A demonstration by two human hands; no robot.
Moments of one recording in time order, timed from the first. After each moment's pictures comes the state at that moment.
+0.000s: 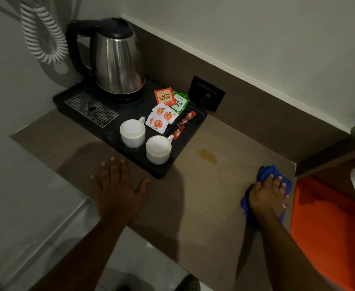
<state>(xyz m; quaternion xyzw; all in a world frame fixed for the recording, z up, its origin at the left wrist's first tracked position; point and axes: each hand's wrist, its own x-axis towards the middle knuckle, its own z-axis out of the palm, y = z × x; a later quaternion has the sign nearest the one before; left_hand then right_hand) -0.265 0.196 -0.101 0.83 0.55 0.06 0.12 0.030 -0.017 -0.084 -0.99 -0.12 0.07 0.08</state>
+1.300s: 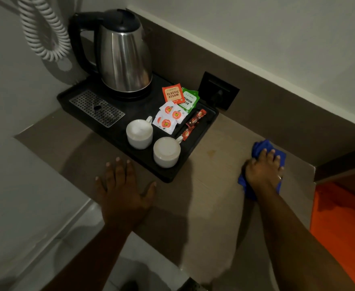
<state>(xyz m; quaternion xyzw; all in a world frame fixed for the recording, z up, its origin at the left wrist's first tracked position) -0.267 0.203 -0.110 0.83 0.55 0.05 0.12 0.061 0.069 -0.080 -0.98 -0.19 0.09 0.06</state>
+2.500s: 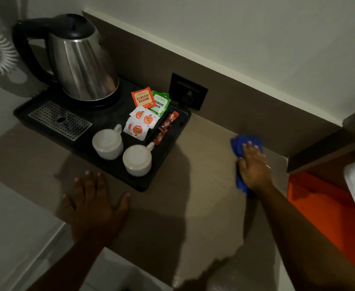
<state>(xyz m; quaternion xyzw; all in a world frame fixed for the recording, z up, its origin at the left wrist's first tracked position) -0.264 0.205 -0.102 0.82 0.55 0.01 0.14 0.113 0.017 -0.082 -0.93 -0.34 0.09 0.09</state>
